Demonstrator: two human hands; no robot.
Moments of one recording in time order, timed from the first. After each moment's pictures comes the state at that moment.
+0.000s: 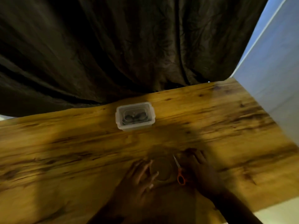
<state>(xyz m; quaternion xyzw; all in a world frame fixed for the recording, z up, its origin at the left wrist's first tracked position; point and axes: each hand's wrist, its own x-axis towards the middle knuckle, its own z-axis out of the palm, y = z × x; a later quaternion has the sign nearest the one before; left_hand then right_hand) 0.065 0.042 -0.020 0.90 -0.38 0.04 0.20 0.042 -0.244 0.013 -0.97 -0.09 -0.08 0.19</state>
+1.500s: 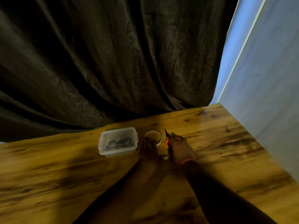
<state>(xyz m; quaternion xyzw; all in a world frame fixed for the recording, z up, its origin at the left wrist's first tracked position) 0.238 -0.137 -0.050 0.98 -0.22 0.00 0.00 0.218 -0.299 -0.006 -0.99 0.03 0.07 0.14</state>
